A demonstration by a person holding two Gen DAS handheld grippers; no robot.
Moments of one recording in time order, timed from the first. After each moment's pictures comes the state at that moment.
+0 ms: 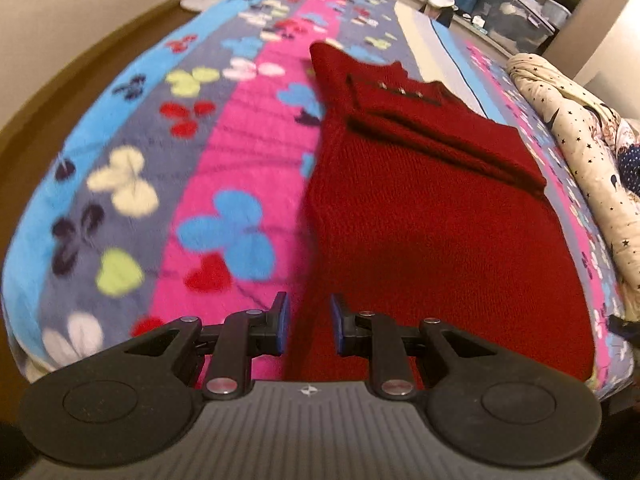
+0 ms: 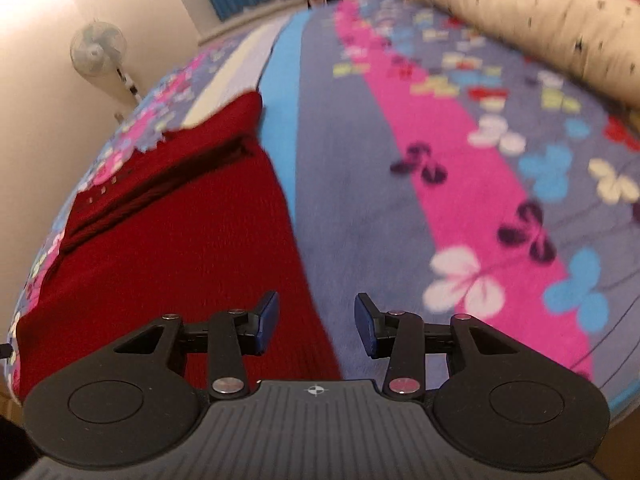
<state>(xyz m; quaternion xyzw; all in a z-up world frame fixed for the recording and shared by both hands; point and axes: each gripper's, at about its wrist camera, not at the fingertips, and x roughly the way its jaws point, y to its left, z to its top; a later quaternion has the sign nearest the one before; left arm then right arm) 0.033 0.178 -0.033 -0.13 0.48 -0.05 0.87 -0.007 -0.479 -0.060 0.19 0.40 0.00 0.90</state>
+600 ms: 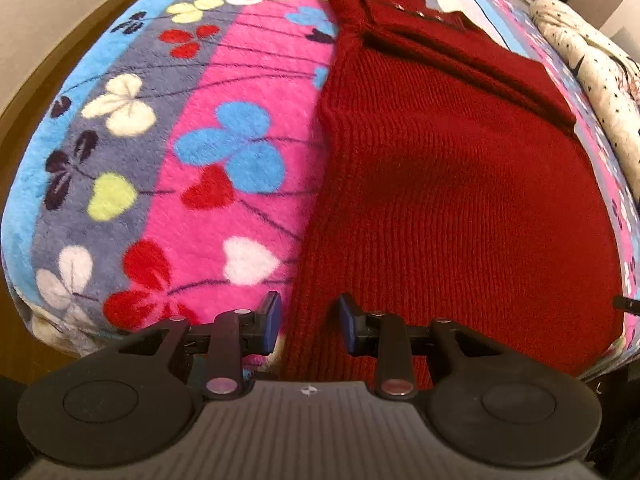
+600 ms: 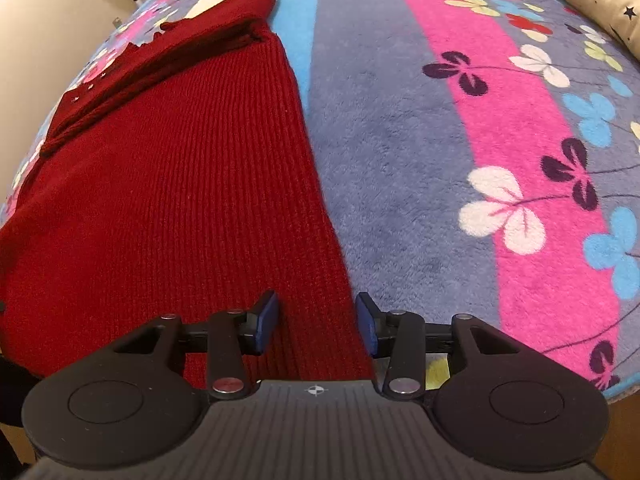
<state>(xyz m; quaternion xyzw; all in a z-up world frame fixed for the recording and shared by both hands) 0.028 0.163 -0.067 -0.09 0.55 -0.03 0.83 0.006 -0.449 -0.094 0.14 0.52 0.03 0.85</state>
